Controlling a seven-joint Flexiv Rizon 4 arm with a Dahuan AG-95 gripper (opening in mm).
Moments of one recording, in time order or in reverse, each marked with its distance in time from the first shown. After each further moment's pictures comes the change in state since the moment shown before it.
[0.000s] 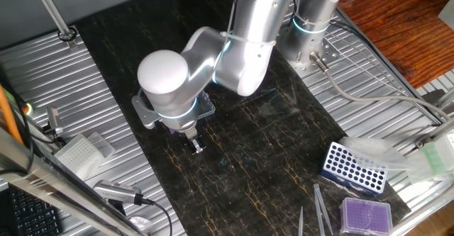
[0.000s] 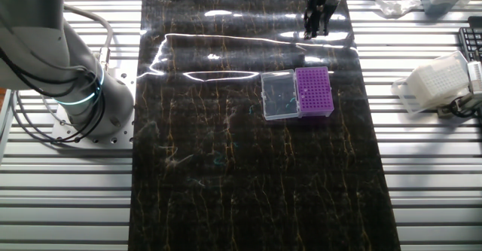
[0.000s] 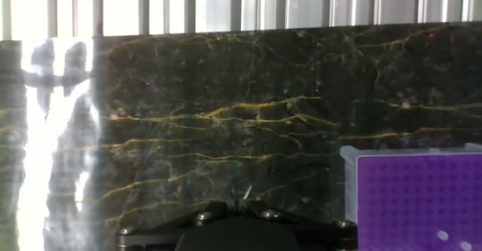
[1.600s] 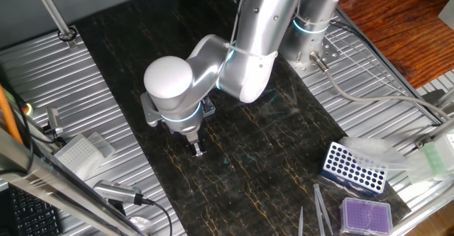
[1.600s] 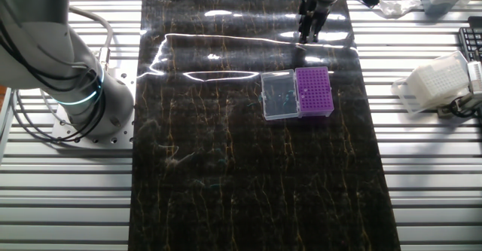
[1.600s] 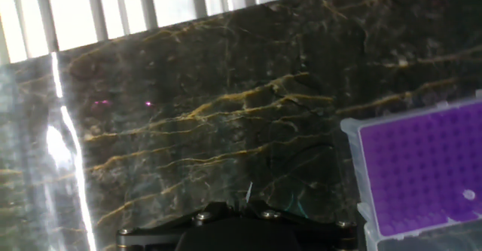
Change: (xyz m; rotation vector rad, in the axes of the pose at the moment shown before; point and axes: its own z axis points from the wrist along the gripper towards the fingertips) arm 0.009 0.000 0.019 -0.005 0.006 0.208
